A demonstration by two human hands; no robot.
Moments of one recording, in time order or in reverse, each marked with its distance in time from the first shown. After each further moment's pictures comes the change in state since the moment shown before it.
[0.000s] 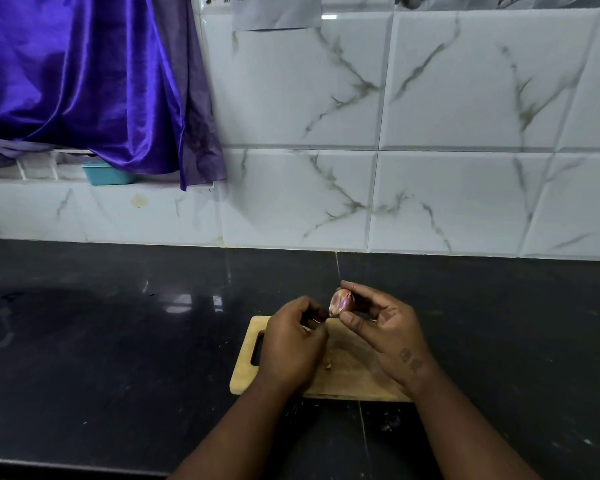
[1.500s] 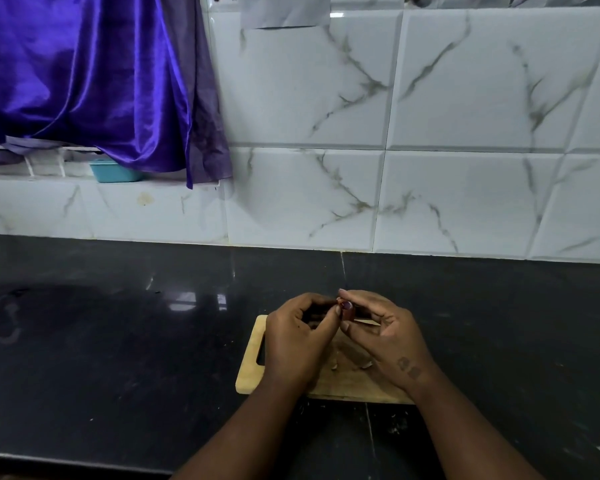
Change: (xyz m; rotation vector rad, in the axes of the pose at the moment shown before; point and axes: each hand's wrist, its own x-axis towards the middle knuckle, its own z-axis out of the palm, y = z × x) left_hand -0.007 0.018 -0.004 -0.284 0.143 0.051; right_hand -0.002 0.002 0.002 -0.205 -0.058 -0.032
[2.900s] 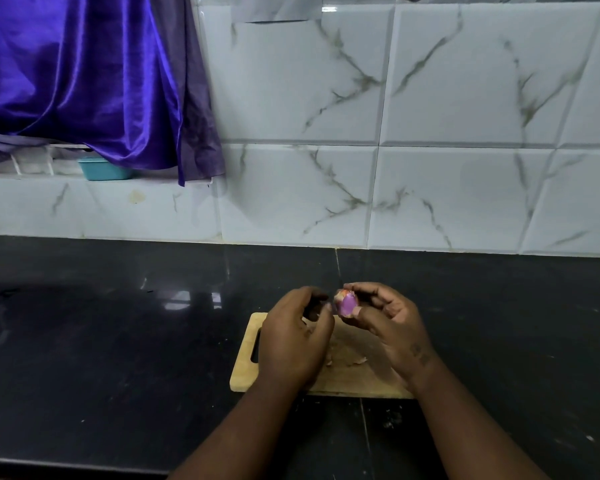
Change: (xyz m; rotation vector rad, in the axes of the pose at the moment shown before) left_hand 0.000 -0.005 0.001 0.311 -0.015 0.146; right_hand 0.001 -0.012 -0.002 0.324 0.113 0.168
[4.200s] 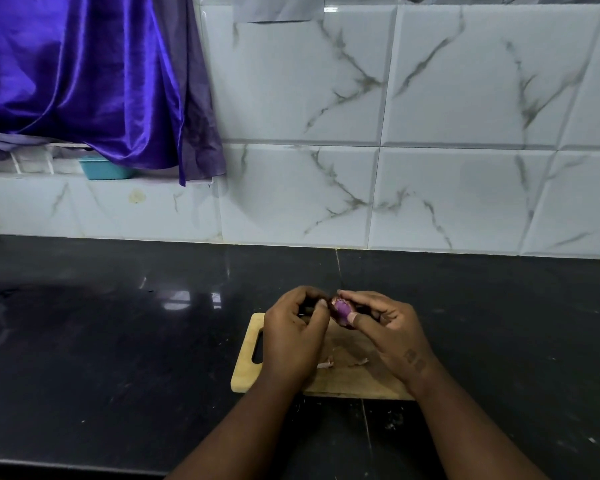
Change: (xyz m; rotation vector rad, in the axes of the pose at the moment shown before) left_hand 0.003 -0.001 0.002 -0.279 0.016 -0.132; right_hand -0.002 0.000 0.001 -0.257 -0.053 -0.154
